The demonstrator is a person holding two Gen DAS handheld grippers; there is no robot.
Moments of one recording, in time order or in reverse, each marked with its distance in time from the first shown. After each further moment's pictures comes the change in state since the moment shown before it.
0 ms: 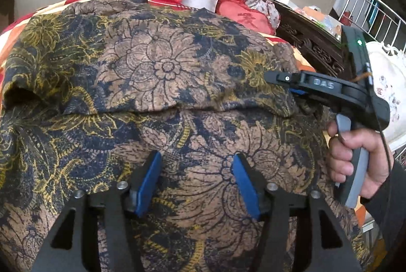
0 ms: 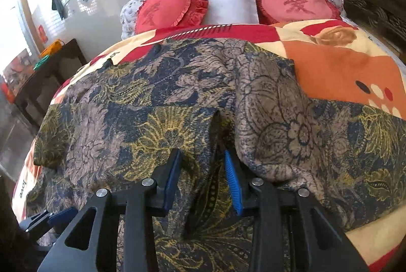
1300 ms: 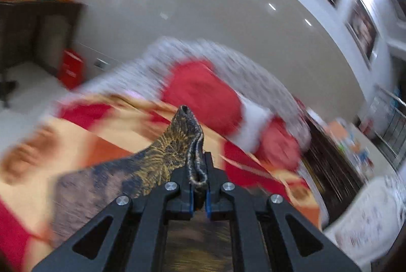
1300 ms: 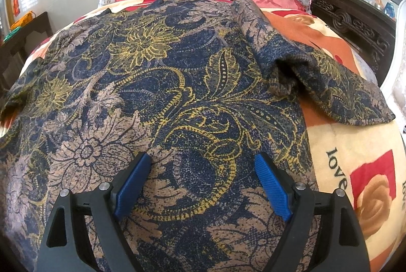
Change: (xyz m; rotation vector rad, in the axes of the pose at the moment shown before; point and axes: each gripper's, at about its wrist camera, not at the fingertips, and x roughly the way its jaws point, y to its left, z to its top) left arm -0.142 0.134 0.194 -0.304 -0.393 0.047; right arm -0.040 0.055 -0.104 -0.063 -0.013 -0.370
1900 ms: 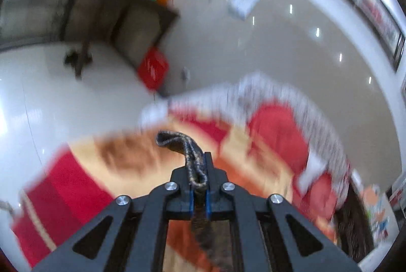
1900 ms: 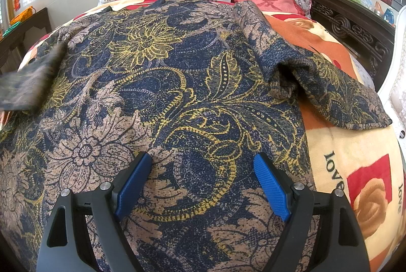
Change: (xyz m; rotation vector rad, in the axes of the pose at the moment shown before) left arm -0.180 0.188 0.018 -0.332 -0.272 0.365; right arm 0.001 0.005 0.001 -0.026 0.034 -0.026
